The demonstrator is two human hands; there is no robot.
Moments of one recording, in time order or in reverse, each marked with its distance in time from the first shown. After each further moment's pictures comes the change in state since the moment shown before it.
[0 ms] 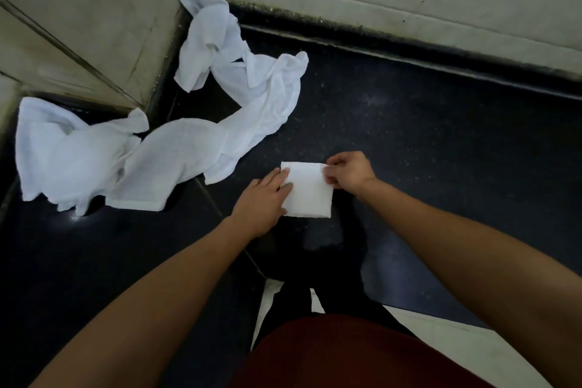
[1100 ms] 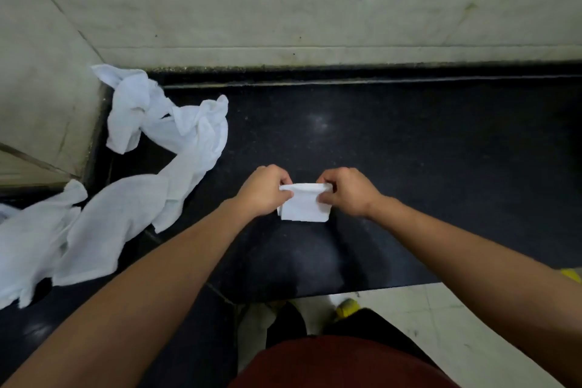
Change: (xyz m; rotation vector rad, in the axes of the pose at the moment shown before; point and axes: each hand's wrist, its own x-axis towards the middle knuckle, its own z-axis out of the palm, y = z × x) left_hand 0.047 0.095 -0.089 -0.468 0.050 0.039; right_hand -0.099 0.044 -0.100 -0.457 0.084 -0.350
